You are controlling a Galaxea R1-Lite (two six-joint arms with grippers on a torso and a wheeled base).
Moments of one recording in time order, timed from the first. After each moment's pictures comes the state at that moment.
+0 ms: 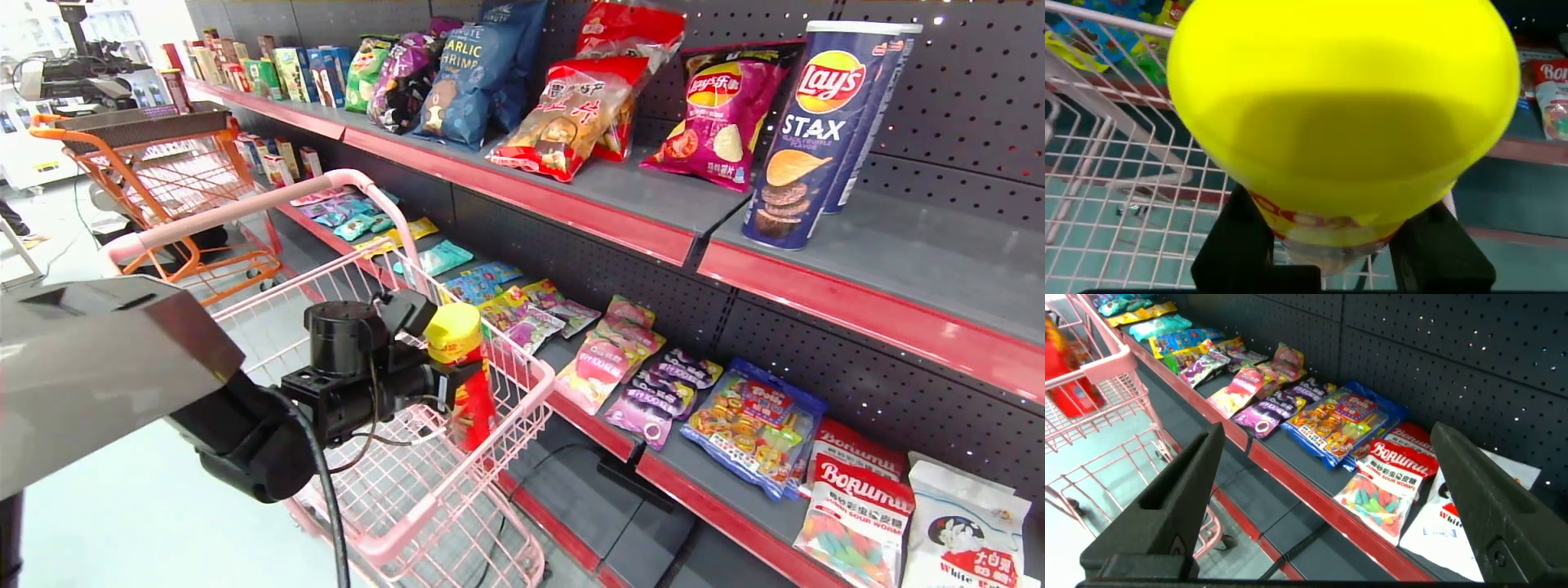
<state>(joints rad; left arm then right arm) -0.39 2.12 -0.75 -1.06 -0.27 0.02 0.00 0.00 0.00 0.00 0.00 -0.01</state>
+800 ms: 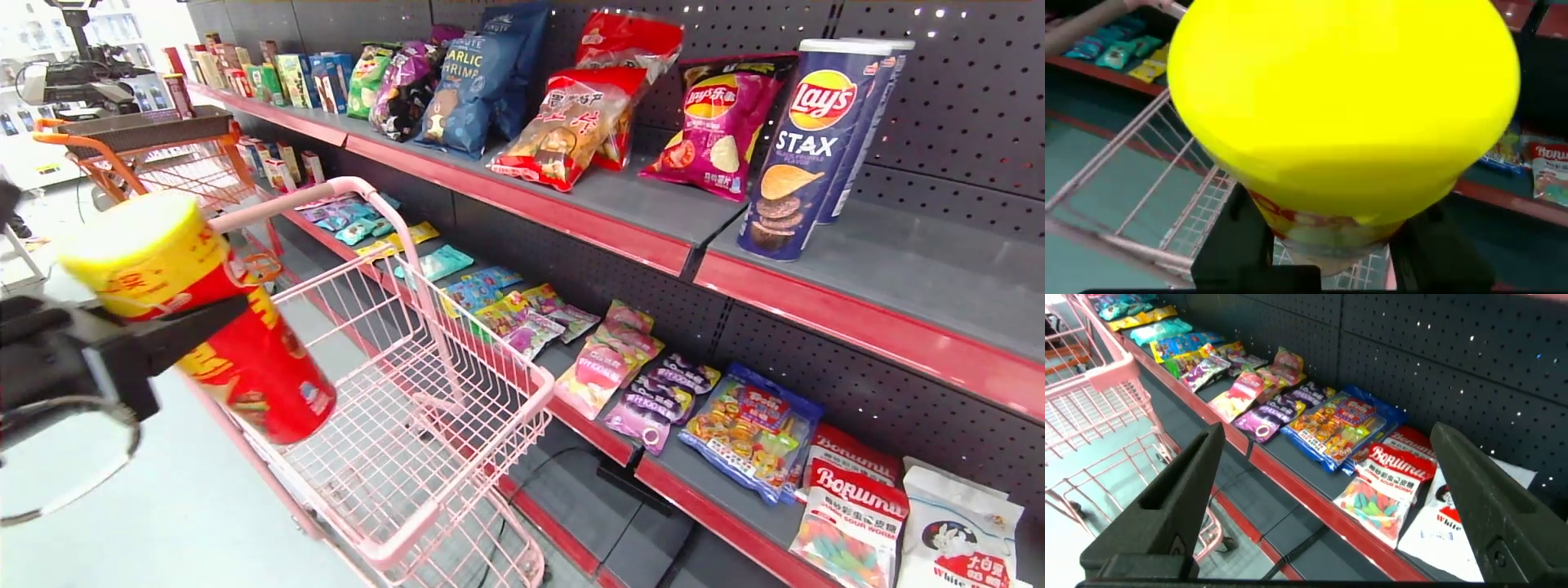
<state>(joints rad) -0.23 1.06 -0.60 -0.33 -0.13 0.02 0.00 0.00 0.00 0.00 0.00 -0.01</state>
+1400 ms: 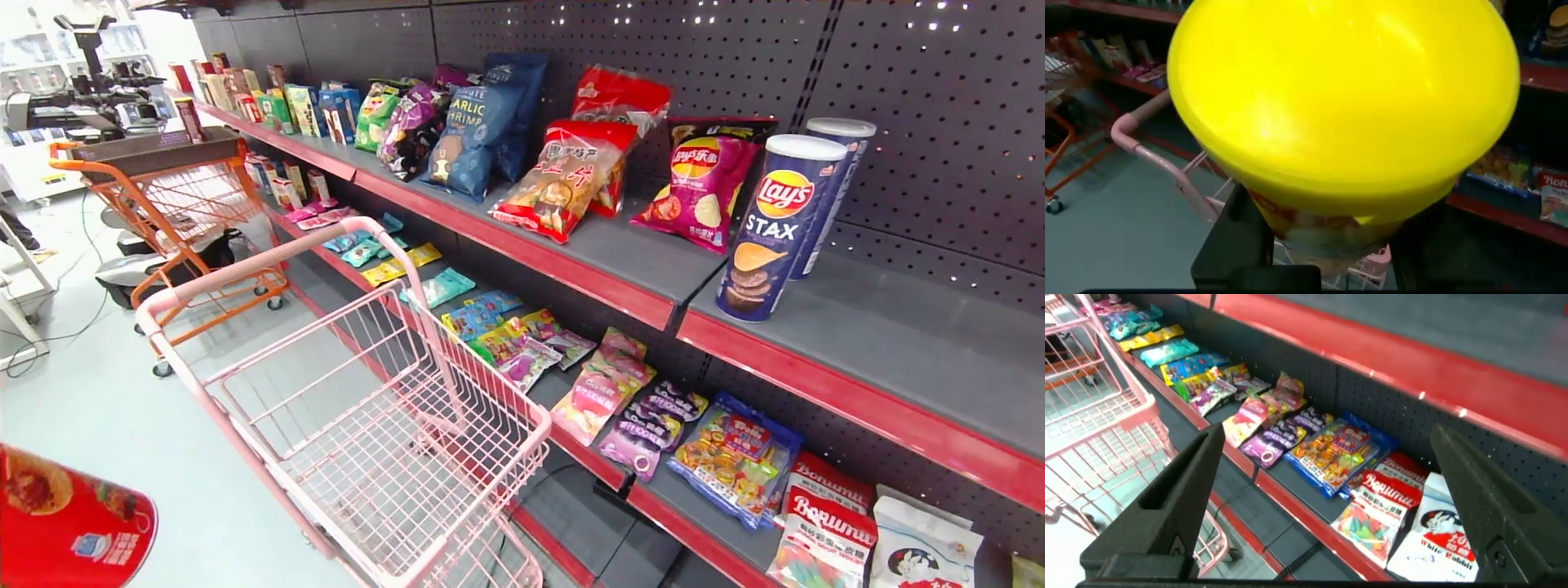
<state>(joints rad) -0.22 0.46 -0.59 0.14 0.00 0.06 0.00 0.00 0.00 0.00 0.00 -0.01</state>
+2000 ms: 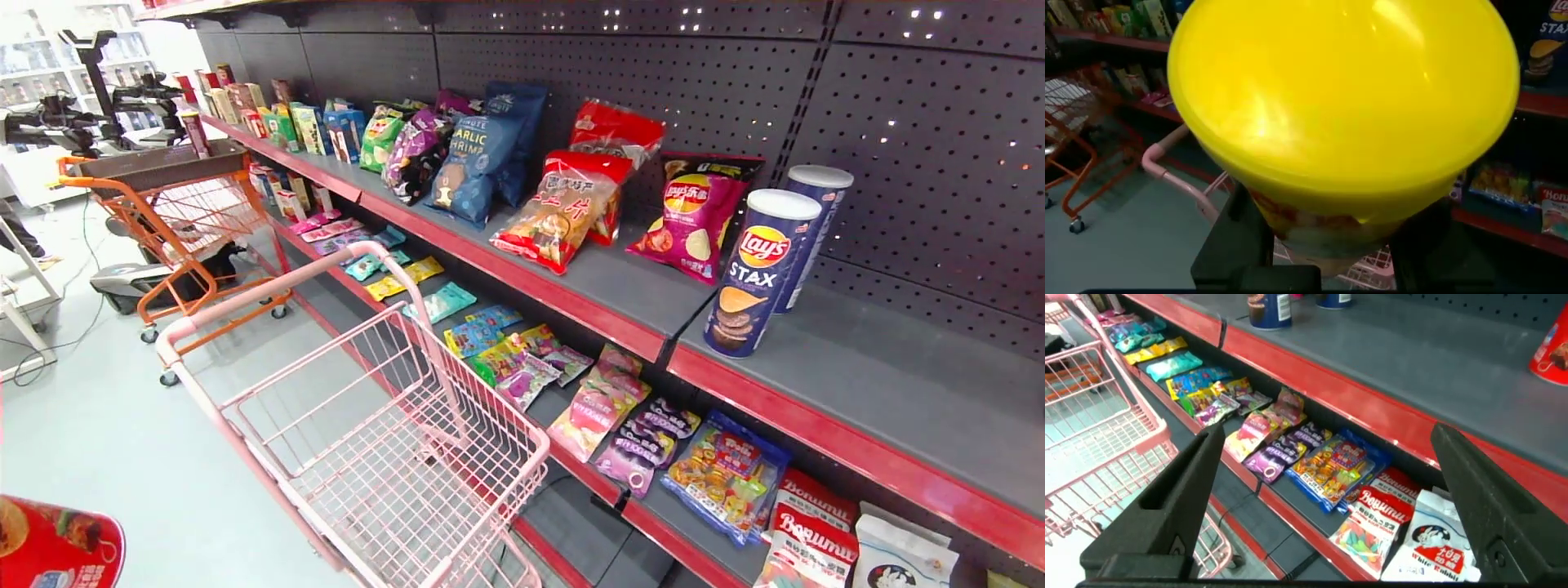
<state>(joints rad) -0.22 0.35 -0.58 0.19 0.00 0.10 0.00 0.00 0.00 0.00 0.00 -0.01</state>
